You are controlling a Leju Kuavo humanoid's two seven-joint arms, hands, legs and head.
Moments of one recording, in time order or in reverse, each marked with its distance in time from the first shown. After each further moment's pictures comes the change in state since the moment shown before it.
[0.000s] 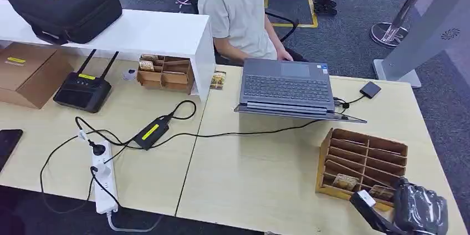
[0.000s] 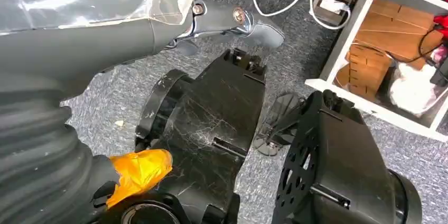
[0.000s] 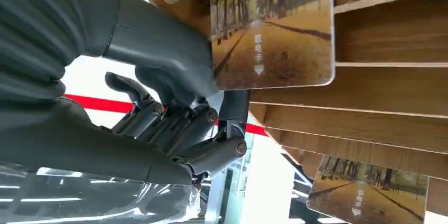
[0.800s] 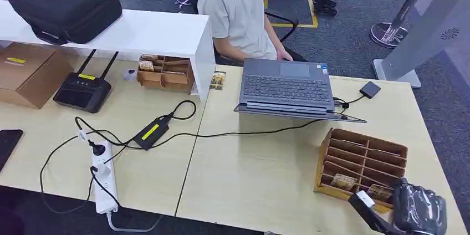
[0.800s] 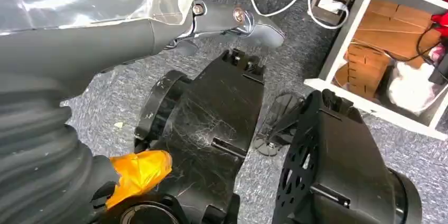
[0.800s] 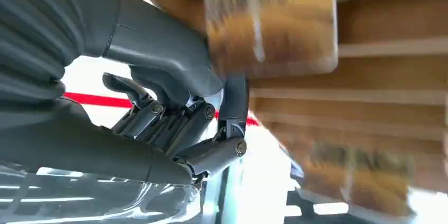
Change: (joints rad) left arm -0.004 -0.002 0.000 0.006 -0.004 -0.011 -0.008; right arm 0.000 0.009 0.000 -0.001 0.019 -0.067 -0.024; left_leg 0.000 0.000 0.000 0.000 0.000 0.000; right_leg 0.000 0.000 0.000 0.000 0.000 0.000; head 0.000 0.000
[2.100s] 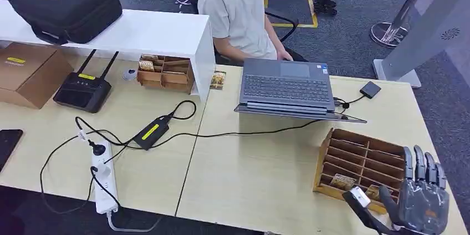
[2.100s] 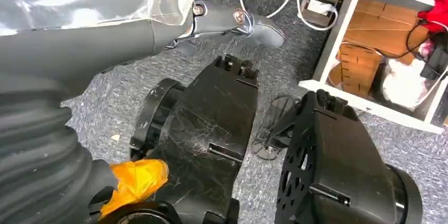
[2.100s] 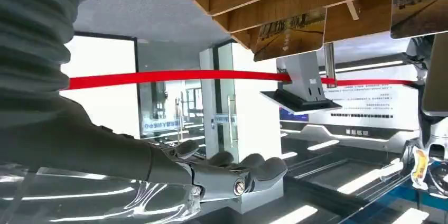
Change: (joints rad) left arm -0.018 -0.008 0.000 0.024 -0.031 -0.046 -0.023; right arm 0.022 0.067 0.012 -0.133 0.033 -0.133 -0.012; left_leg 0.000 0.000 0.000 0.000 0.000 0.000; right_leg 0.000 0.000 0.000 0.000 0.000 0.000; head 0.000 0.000
